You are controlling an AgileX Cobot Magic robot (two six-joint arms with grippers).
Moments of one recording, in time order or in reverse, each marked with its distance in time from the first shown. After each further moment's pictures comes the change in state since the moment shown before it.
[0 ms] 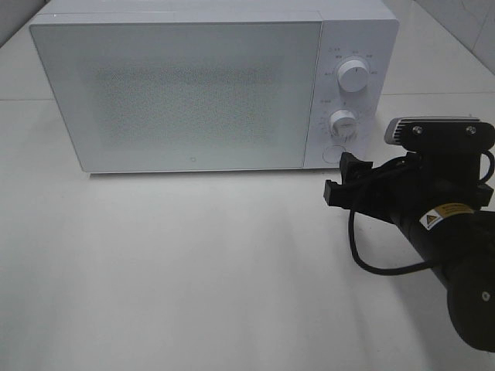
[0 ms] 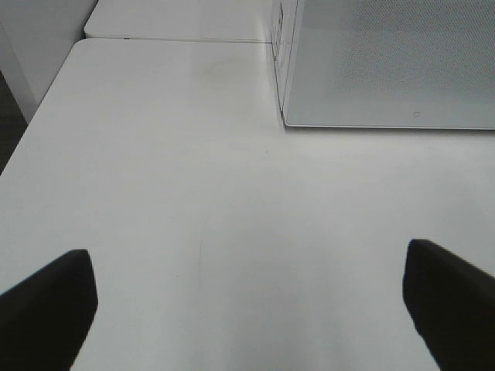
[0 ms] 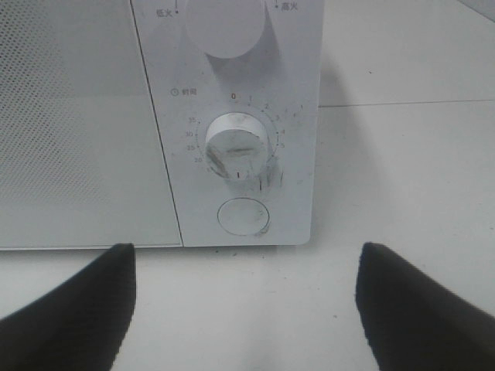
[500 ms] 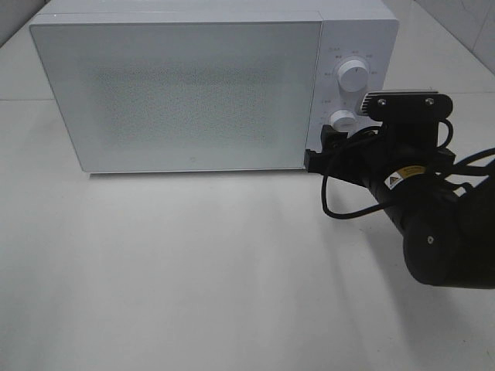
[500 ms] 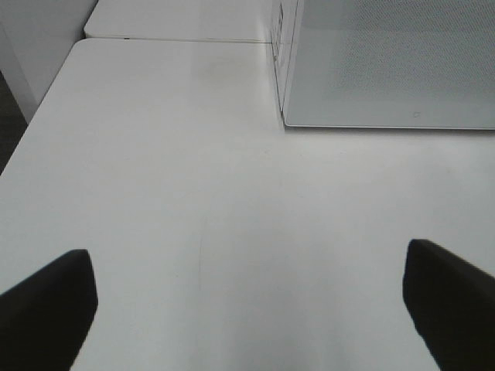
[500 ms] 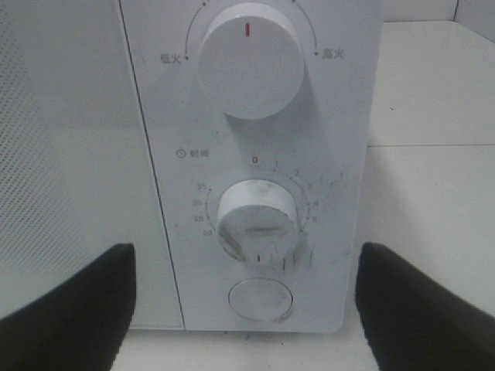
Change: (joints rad) left arm 0.000 0.000 0.000 0.000 0.000 0.000; right arm -0.139 0.147 -0.182 -0.164 0.004 0.001
